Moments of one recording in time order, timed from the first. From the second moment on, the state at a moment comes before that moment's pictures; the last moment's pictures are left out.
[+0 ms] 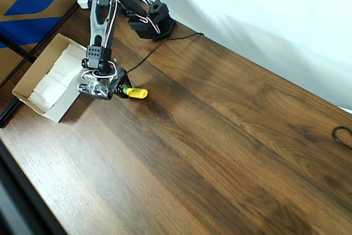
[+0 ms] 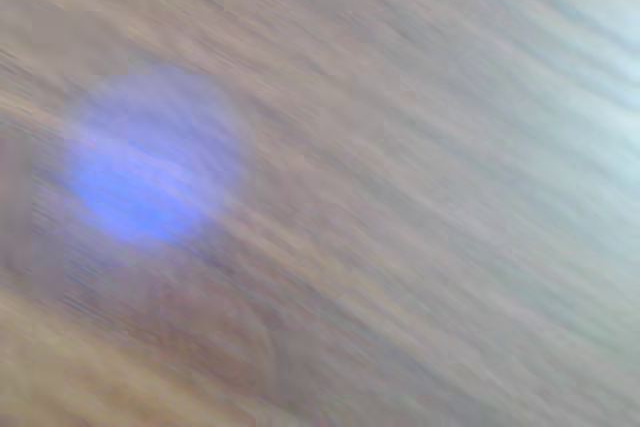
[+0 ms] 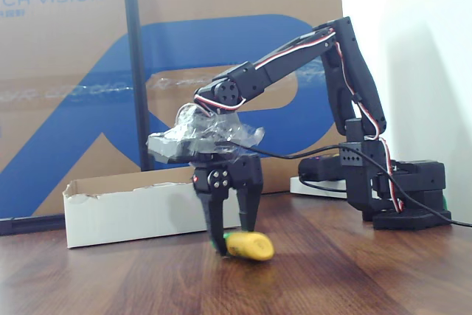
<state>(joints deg) -14.0 80.2 100.0 58.9 -3.9</state>
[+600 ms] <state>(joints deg) -1.1 107.3 102.3 66.8 -2.1</state>
